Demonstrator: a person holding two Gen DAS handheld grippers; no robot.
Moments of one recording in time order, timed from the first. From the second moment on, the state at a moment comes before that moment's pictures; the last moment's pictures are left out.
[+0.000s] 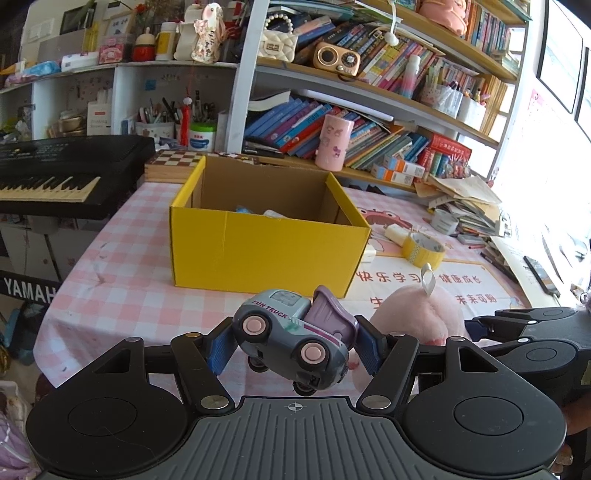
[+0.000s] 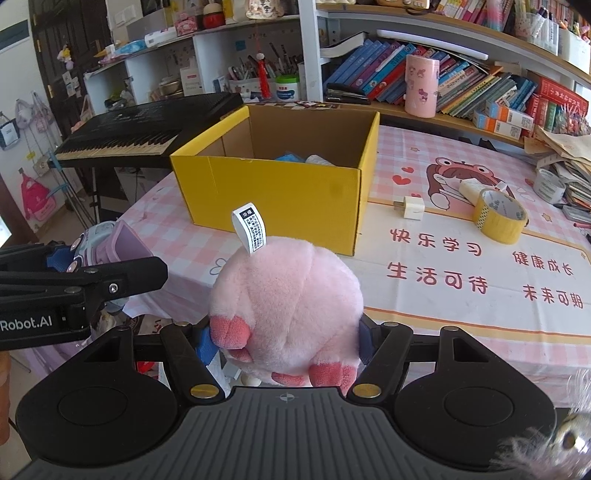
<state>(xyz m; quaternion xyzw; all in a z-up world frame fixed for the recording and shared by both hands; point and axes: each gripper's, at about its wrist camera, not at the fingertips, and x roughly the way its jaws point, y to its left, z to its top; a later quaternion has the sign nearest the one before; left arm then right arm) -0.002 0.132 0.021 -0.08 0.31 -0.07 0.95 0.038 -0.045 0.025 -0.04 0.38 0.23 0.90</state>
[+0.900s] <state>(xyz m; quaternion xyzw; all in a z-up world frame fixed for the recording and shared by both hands) 0.037 0.142 0.057 -0.09 0.24 -0.05 0.97 0.082 -0.036 0.071 -0.04 0.31 0.26 0.91</state>
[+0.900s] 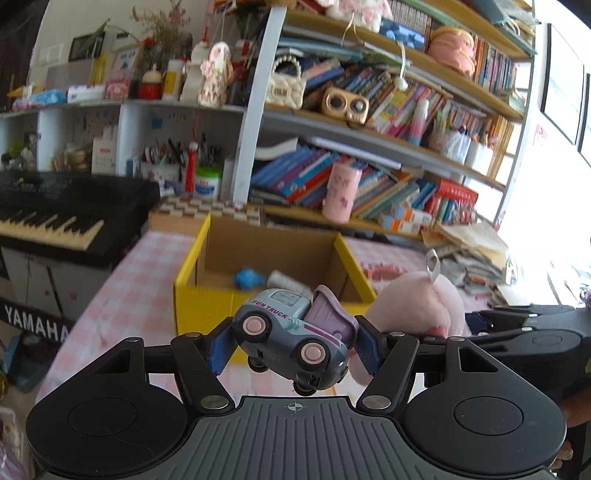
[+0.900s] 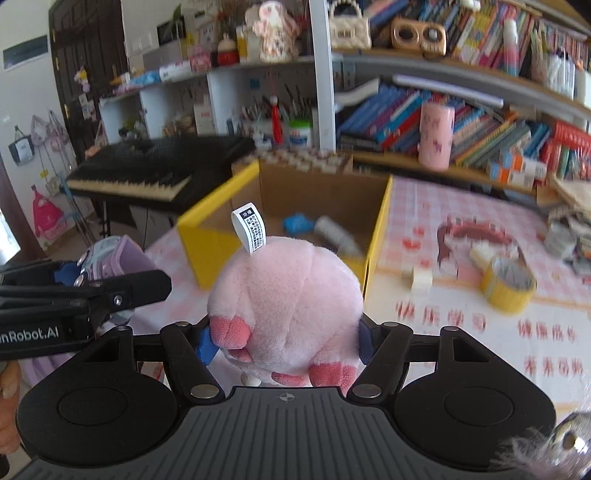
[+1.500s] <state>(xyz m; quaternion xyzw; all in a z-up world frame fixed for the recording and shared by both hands) 0.138 0.149 0.068 -0.07 0.22 -0.01 0.97 0.196 -0.016 0.093 -0.06 0.26 0.30 0.92</state>
